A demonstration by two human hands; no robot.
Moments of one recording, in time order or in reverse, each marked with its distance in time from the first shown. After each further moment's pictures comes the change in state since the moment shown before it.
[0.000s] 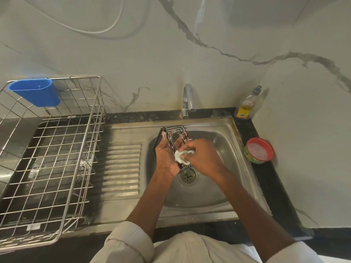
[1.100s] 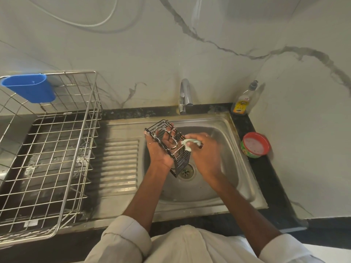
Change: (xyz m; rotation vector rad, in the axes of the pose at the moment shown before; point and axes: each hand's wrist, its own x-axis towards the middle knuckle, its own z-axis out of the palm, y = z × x) left_hand 0.009 0.005 -0.006 -0.142 0.148 0.167; right_hand -0.014 0.010 0.018 0.151 0.356 0.019
